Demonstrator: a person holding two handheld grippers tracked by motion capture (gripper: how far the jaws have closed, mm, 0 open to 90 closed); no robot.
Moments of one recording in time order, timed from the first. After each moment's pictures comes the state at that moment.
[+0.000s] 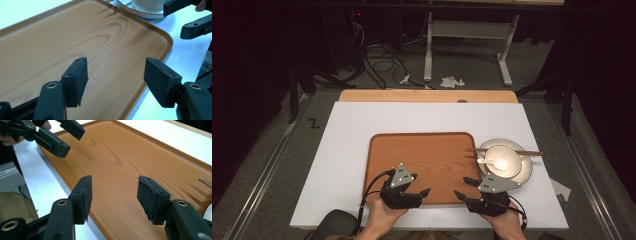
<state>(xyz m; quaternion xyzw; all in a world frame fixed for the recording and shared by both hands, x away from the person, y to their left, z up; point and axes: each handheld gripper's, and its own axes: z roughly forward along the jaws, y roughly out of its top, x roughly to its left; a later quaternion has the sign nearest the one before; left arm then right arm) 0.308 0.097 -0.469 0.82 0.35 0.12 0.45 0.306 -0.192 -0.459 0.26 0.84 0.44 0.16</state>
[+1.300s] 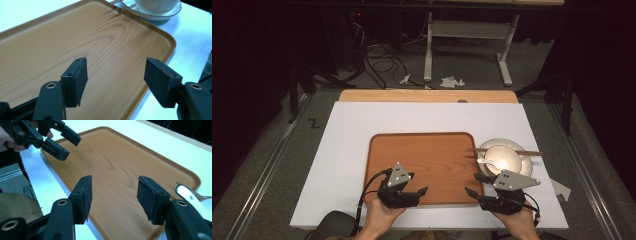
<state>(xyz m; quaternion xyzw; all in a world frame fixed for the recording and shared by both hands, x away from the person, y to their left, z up) 0.308 0.103 -0.467 0.81 0.36 0.13 0.45 0.304 -0.217 -0.431 0.25 0.84 0.45 0.16</state>
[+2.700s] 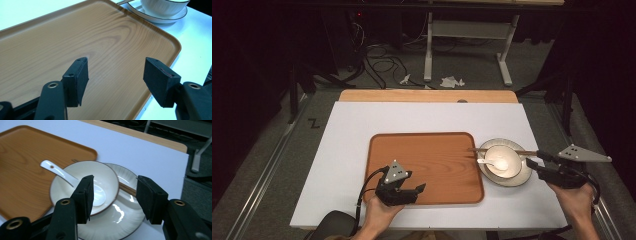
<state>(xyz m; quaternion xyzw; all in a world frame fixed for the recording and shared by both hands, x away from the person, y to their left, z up) 0.313 0.109 -0.467 0.80 0.38 0.12 0.45 0.353 -0.358 -0.404 0.42 0.78 0.40 0.24</state>
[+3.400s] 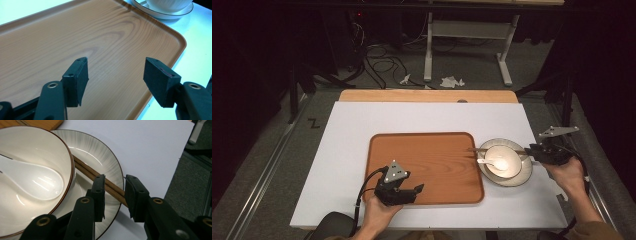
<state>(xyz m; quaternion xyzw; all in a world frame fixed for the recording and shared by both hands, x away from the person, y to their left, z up) 0.314 0.111 -0.471 0.80 0.39 0.12 0.44 0.437 -0.362 -0.429 0.43 0.84 0.25 0.21</state>
